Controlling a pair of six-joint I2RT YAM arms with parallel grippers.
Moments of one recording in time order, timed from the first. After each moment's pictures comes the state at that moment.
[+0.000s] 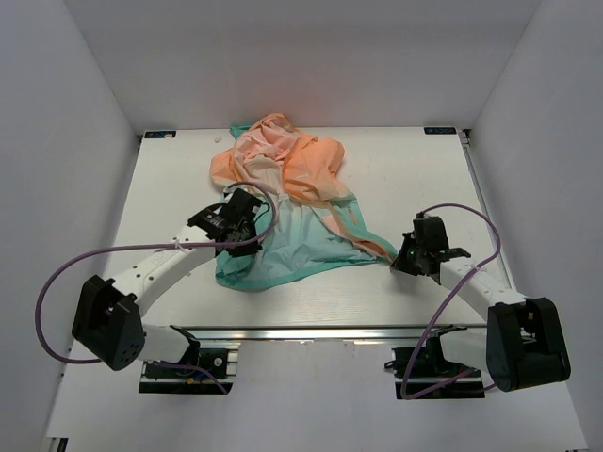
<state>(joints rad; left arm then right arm) -0.58 1.33 1.02 -0.74 -0.22 -0.68 0.22 1.20 0.51 -0.27 -0.04 0.47</state>
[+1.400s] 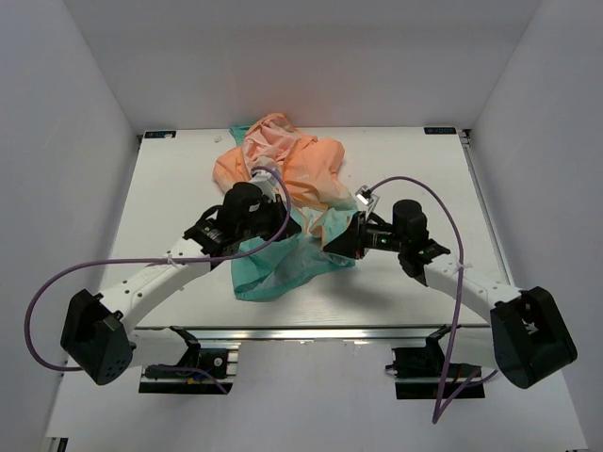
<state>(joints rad) -0.67 1.25 0.97 -0.23 0.17 -0.62 0.48 1.22 0.57 0.34 -0.82 0.50</state>
